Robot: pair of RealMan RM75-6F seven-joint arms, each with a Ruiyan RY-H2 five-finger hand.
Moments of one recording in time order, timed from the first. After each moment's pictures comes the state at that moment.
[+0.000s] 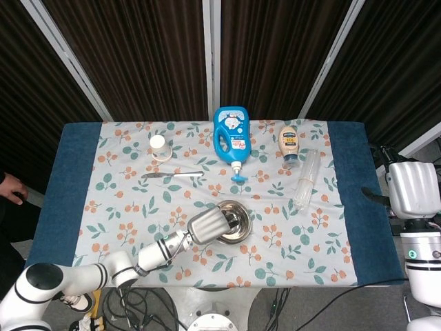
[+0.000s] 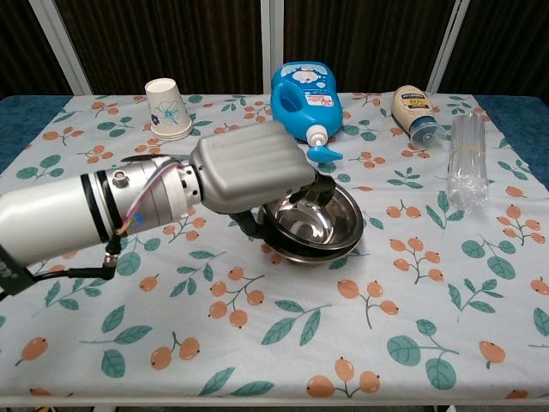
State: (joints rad) left arm -0.90 -1.82 -0.10 -1.15 1.78 0.96 0.36; right arm 0.39 -0.82 0.27 -2.06 -1.15 1.40 -0.38
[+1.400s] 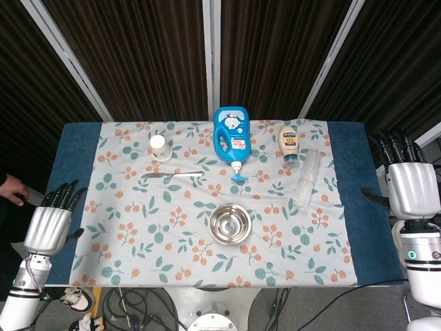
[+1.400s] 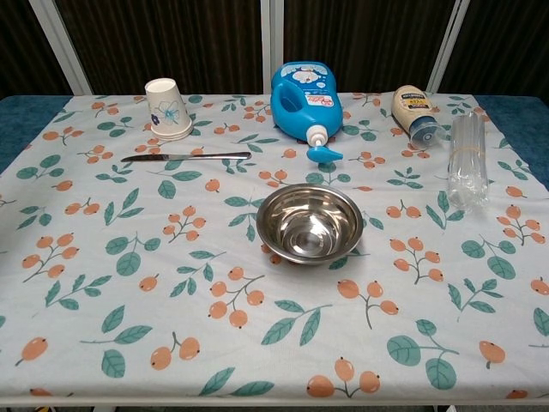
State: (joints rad) left arm -0.26 -1.17 0.01 -1.73 1.44 1.49 0.39; right arm 0.39 -0.83 0.27 -2.06 -1.16 1.40 -0.38
